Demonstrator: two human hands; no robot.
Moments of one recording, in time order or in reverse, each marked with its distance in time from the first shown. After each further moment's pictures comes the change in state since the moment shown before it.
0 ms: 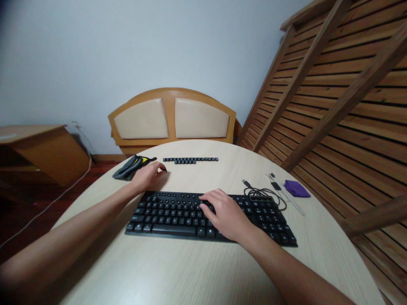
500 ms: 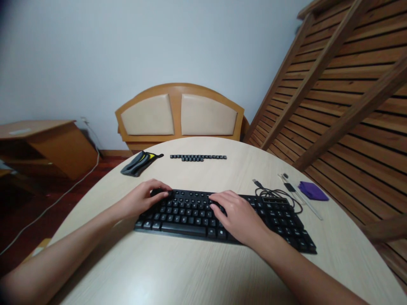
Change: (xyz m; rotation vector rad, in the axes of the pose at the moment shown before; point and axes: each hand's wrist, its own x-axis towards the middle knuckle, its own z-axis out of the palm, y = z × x) left_hand -0.081 0.011 -0.025 -0.493 -0.142 0.170; right_hand 0.000 -0.003 -0.002 -0.109 -0.016 -0.030
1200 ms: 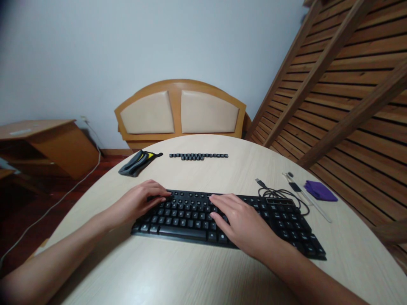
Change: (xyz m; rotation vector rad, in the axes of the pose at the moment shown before) left_hand -0.004 0.003 -0.007 0.198 -0.076 0.163; right_hand -0.009 0.003 -0.001 -0.028 -0.053 -0.026
